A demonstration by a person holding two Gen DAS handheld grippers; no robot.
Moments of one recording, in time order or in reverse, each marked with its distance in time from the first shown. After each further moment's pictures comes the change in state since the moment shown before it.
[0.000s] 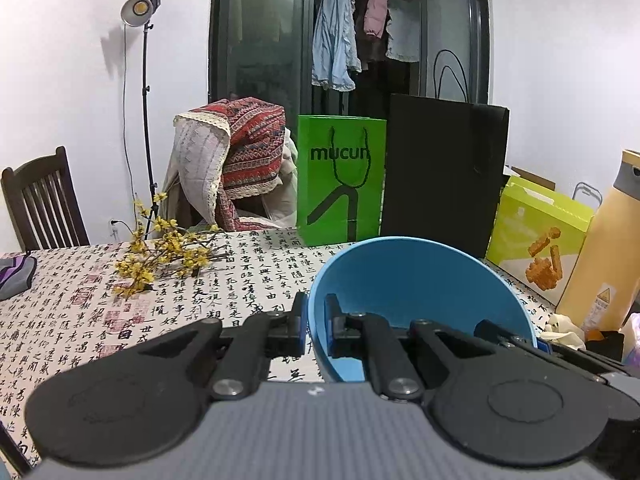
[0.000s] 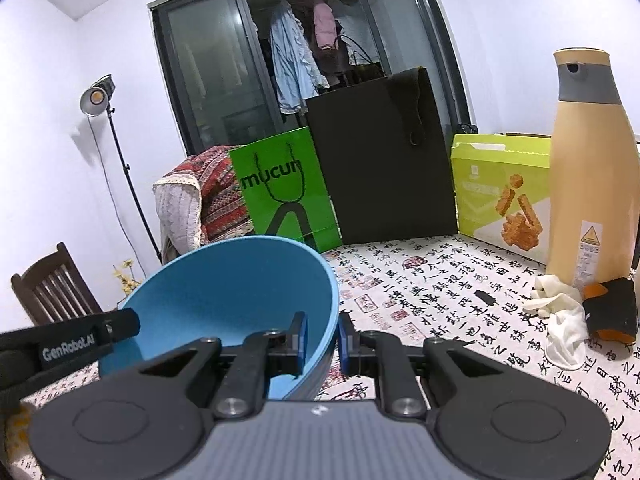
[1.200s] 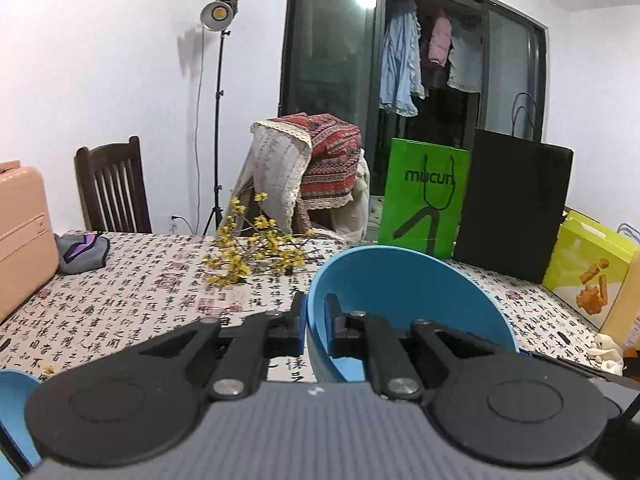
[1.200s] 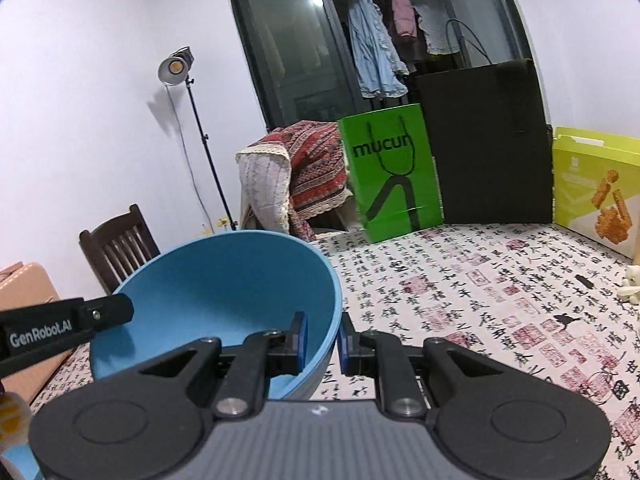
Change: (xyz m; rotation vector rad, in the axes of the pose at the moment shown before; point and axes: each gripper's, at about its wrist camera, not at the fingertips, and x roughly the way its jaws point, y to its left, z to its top) left arm -0.055 0.100 -0.021 -0.112 -0.061 0.139; right arm -0.007 0.095 -0.036 -0.095 0.048 0.207
